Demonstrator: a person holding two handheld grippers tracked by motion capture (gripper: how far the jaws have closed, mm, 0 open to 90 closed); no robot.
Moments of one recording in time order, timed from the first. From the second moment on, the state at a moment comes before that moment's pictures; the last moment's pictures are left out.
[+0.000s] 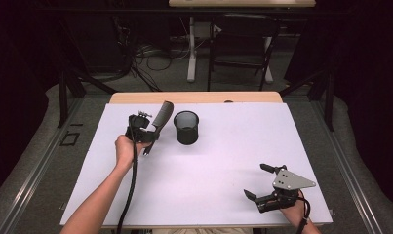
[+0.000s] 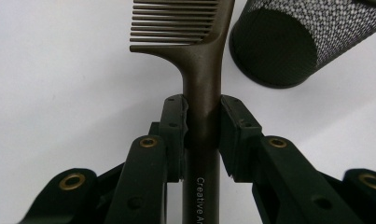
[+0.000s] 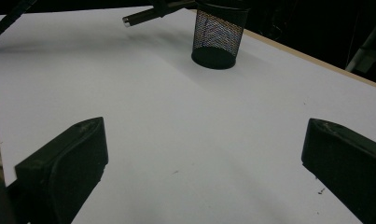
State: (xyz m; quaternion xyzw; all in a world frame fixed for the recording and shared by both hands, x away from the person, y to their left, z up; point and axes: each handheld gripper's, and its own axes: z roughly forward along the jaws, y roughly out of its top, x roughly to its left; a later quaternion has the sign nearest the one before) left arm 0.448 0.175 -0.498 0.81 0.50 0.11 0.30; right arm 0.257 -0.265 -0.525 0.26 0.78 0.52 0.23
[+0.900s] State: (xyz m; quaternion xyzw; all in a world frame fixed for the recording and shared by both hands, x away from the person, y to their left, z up) left arm 0.420 0.181 -0.498 0.76 0.46 0.18 0.43; right arm 0.259 -0.266 -0.526 0.26 0.78 0.52 0.23
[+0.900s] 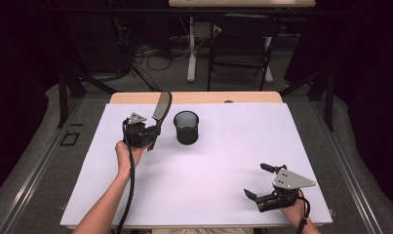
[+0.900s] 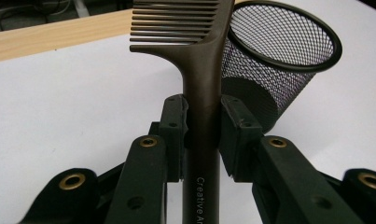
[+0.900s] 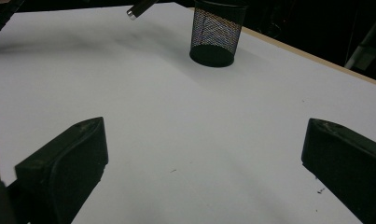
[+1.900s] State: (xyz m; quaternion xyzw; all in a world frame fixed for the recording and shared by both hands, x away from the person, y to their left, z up) left arm 0.415 0.186 -0.504 0.71 0.45 0.21 0.50; right arm 0.260 -0.267 -0.527 0.26 0.78 0.52 0.23
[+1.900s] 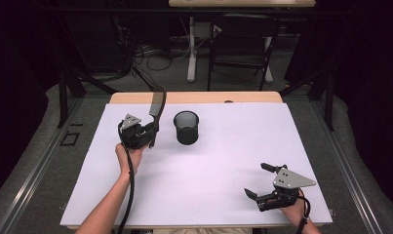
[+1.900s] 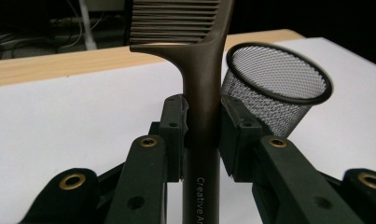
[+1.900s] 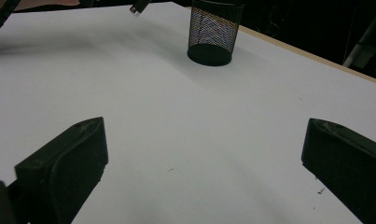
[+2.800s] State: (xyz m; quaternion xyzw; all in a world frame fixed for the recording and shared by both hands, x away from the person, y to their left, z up) left arm 0.424 0.177 -0.497 0.70 0.42 0.23 0.53; right arm 0.261 -0.265 -0.529 0.27 0.78 0.51 0.22
